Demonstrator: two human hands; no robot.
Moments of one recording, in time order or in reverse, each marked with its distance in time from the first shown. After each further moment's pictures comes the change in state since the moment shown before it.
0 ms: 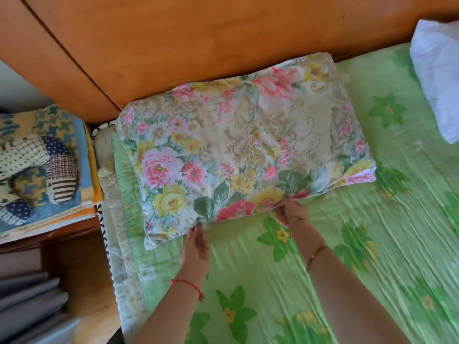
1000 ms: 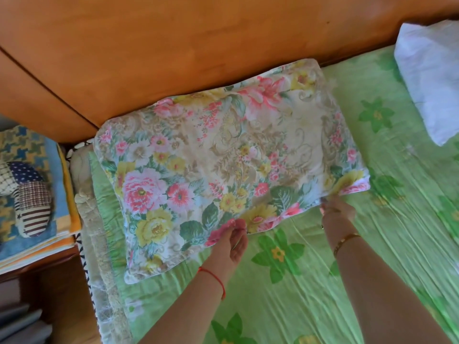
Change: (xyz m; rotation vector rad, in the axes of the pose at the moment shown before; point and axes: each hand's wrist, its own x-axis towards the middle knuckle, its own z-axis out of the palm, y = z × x) left_hand -0.009 -0.039 0.087 0.407 -0.239 -0.174; right_hand 0.049 -0.063 -0.075 -0.027 0.283 -0.320
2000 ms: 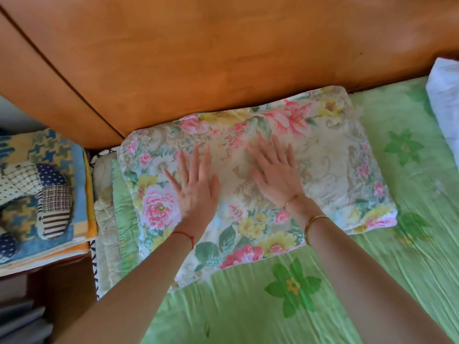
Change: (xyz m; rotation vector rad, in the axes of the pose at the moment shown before) left_hand 0.014 0.161 0.013 1.520 0.458 1.404; right_hand -0.084 -0.103 0.164 -1.242 -0.377 -1.392
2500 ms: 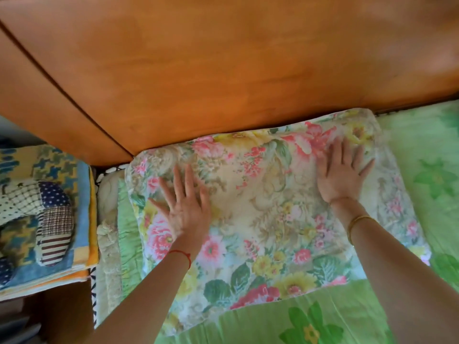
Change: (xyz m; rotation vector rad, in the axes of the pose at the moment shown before) left_hand 0.043 -0.040 0.010 0.011 -0.030 -0.363; right_hand 0.059 0.087 -0.004 0.031 0.073 0.578
